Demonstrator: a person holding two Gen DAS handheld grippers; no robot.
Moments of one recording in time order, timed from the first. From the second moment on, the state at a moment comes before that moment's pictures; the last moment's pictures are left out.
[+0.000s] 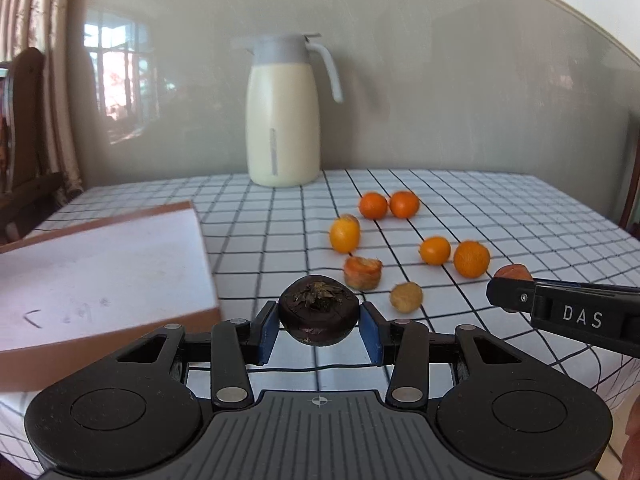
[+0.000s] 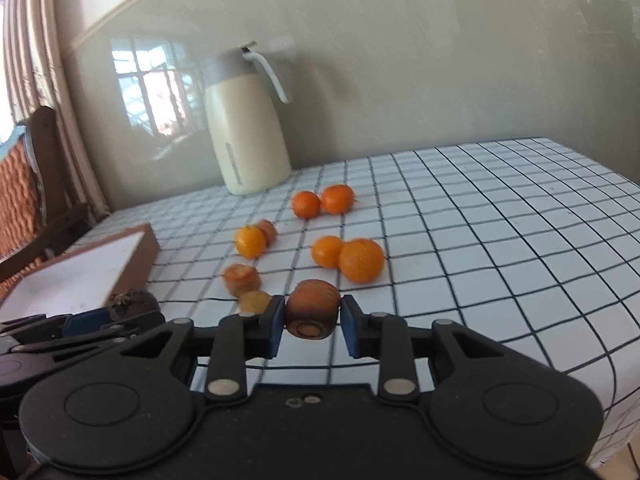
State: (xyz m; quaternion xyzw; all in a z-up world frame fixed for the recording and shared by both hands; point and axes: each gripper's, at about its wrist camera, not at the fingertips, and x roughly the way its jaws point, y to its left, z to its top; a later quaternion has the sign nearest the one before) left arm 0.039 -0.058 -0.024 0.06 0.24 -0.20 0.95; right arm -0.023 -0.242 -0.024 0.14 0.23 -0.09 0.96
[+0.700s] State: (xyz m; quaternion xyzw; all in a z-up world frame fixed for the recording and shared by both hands) left arm 0.039 0.061 -0.005 -0.01 0.21 -0.10 0.97; right arm -0.004 -0.167 -0.008 0.11 0.18 0.02 0.98
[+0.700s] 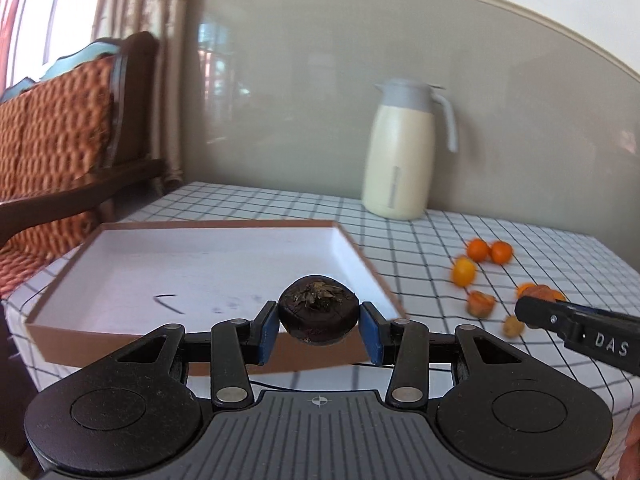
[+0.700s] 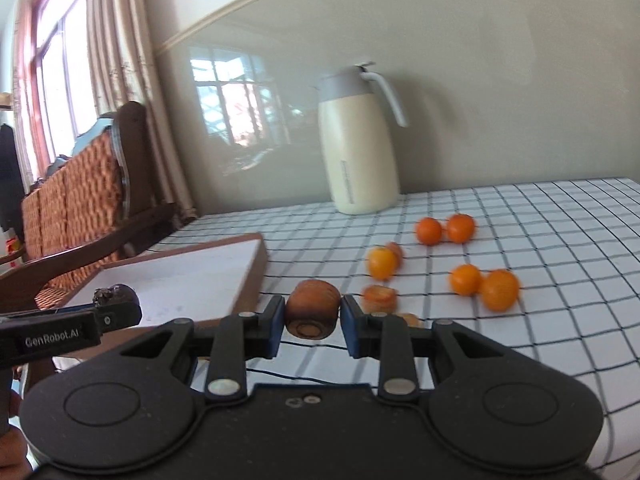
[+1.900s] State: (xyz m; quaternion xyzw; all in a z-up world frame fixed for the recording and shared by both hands) left arm 0.077 0.198 -0.024 -0.06 0.20 0.11 0.97; right arm 0.080 -0.083 -0.005 0.05 0.16 0.06 0.98
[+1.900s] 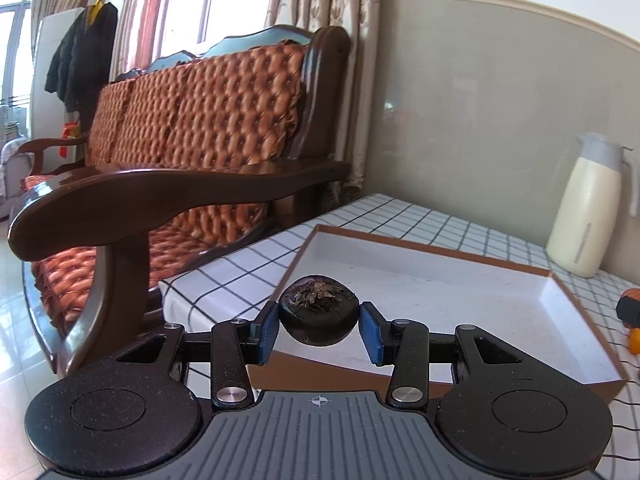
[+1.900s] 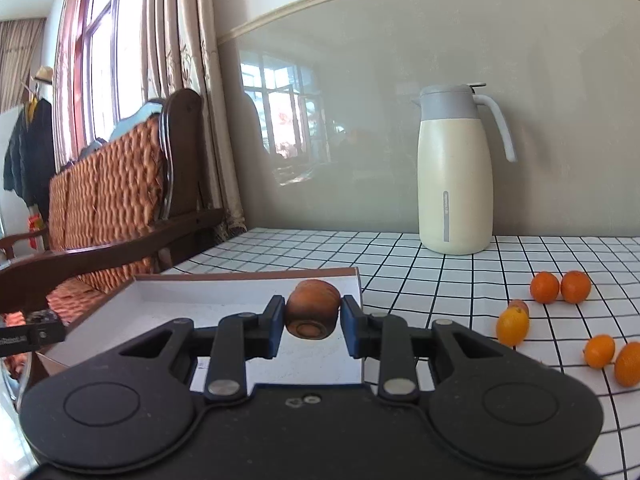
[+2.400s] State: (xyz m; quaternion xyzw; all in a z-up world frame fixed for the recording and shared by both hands) left arm 0.097 0.198 -0.031 -0.06 0.23 0.13 0.96; right arm 0.098 -0.079 -0.016 0.05 0.20 0.05 0.98
